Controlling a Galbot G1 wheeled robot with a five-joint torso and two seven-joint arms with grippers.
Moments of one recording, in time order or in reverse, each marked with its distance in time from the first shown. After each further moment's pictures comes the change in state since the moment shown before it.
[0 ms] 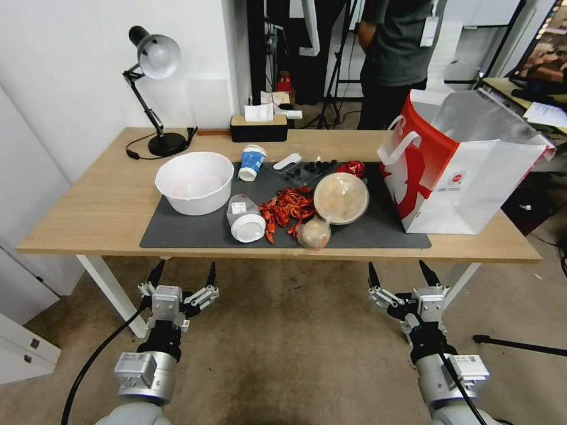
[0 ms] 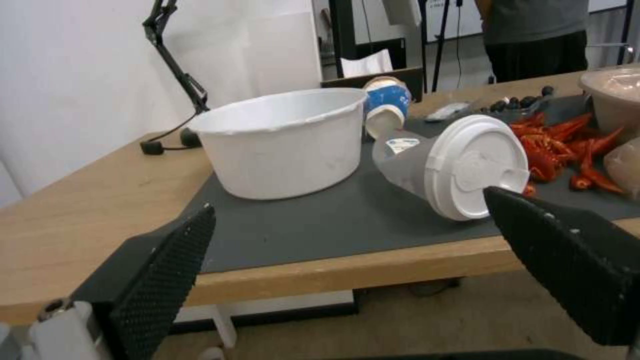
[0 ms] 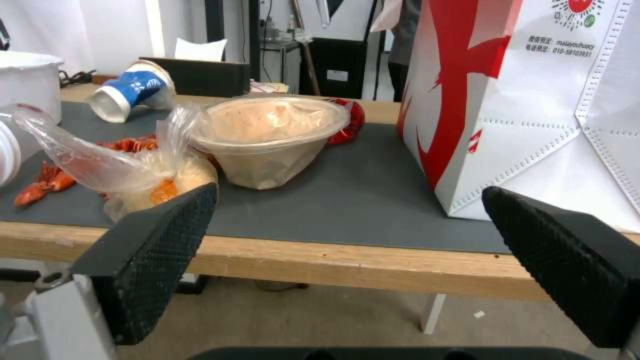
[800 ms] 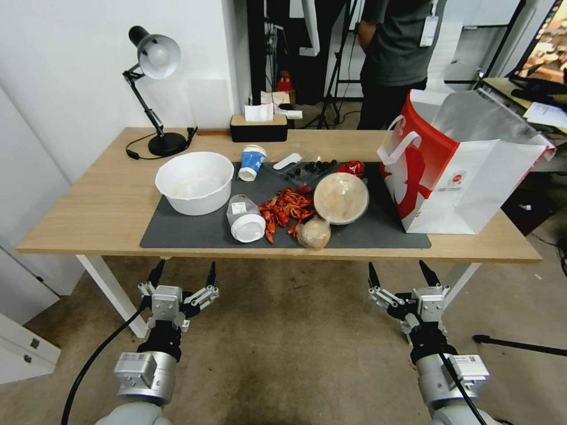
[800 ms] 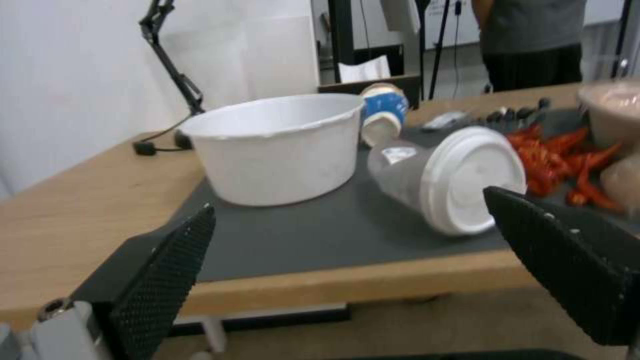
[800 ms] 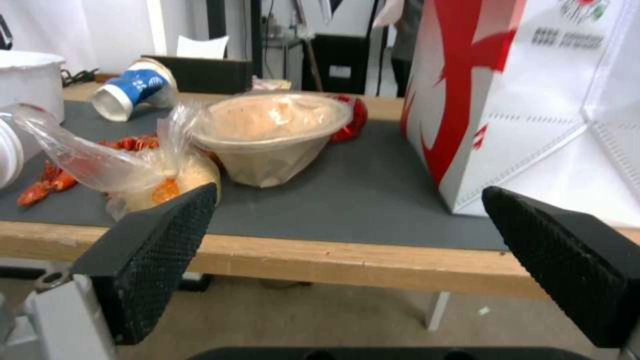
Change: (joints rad) left arm -0.049 0.037 0.032 0.016 -0.049 0.020 -0.039; right arm 0.021 -0.036 -0.003 0.000 0.046 -0.043 0.016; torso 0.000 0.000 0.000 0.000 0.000
